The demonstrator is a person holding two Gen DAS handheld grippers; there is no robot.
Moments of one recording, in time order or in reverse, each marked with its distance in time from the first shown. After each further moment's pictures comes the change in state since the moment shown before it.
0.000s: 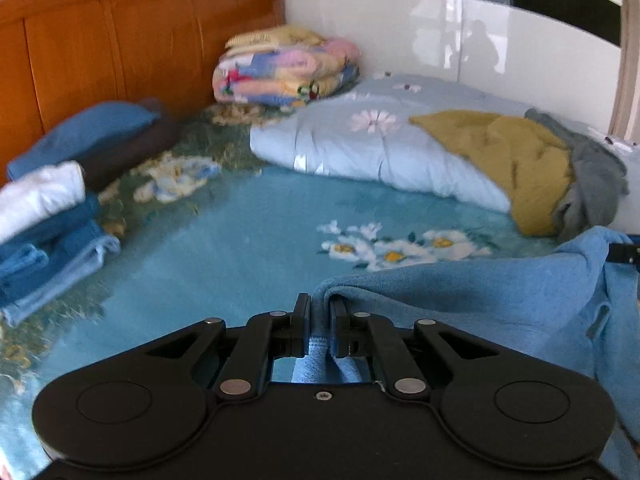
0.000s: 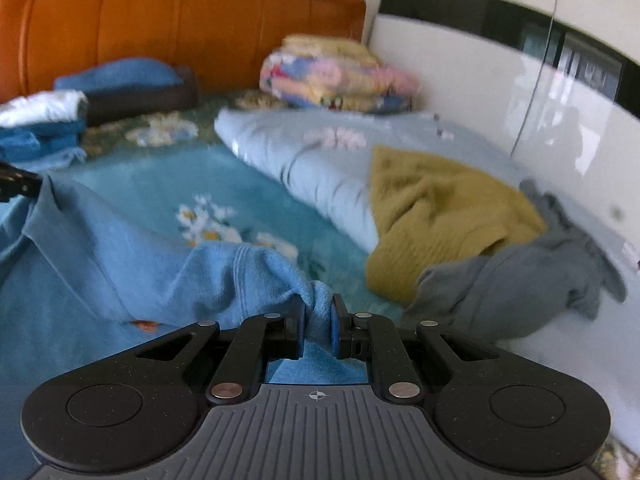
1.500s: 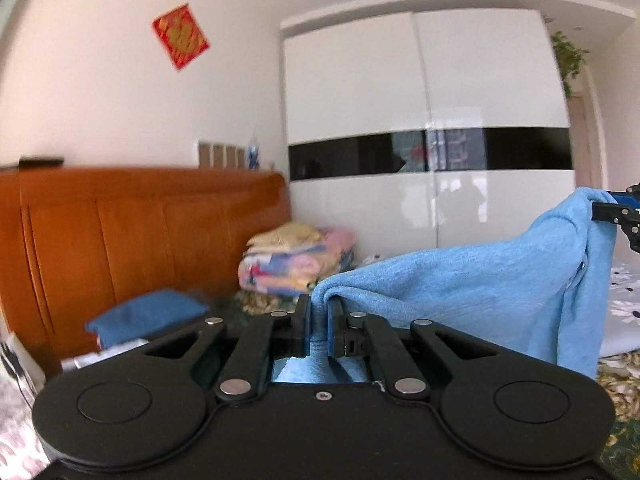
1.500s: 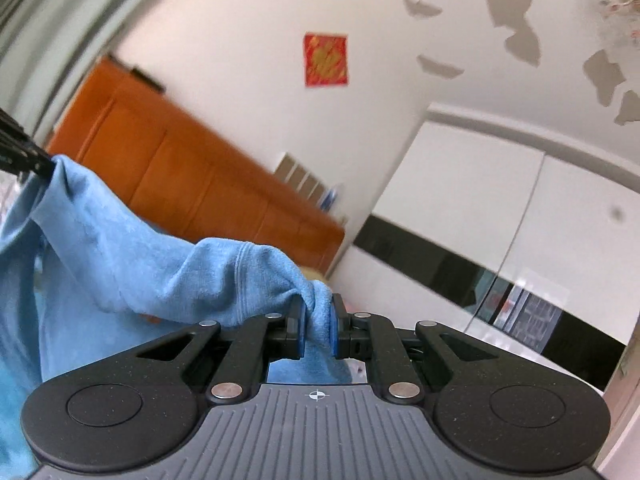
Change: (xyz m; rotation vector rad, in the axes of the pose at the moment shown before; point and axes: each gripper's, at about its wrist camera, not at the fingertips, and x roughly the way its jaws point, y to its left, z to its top) left arm -0.369 -0.010 0.022 0.053 -0.569 0.011; right arm -0.350 0.044 0.047 -0.319 -0.663 -0.182
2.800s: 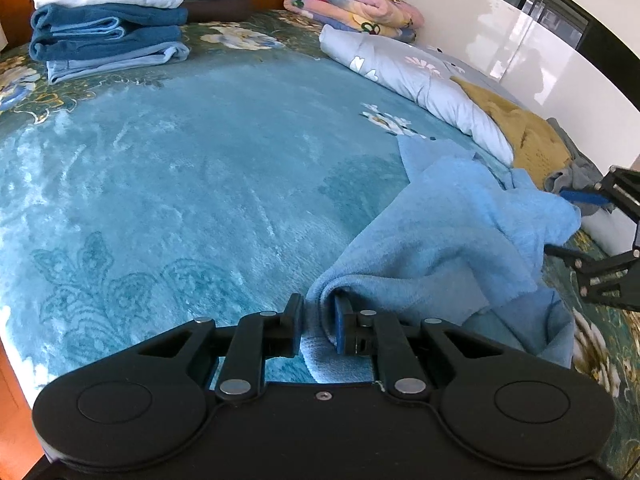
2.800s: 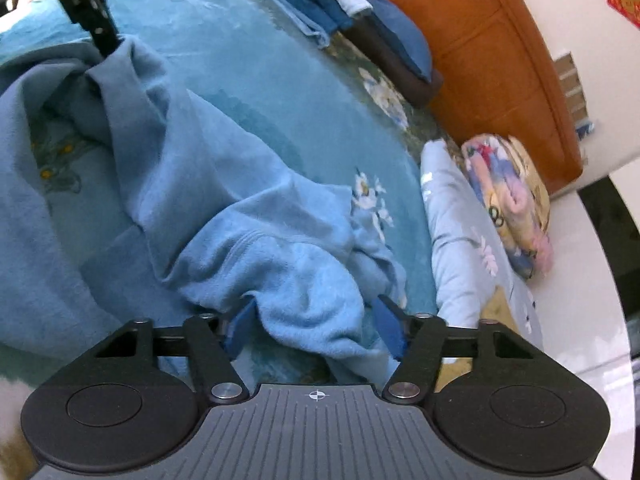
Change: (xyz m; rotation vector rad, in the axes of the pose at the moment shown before) left arm 0.152 0.028 -0.307 -0.432 0.689 0.010; right arm 0.183 0.181 -0.232 -0.533 0.472 0.574
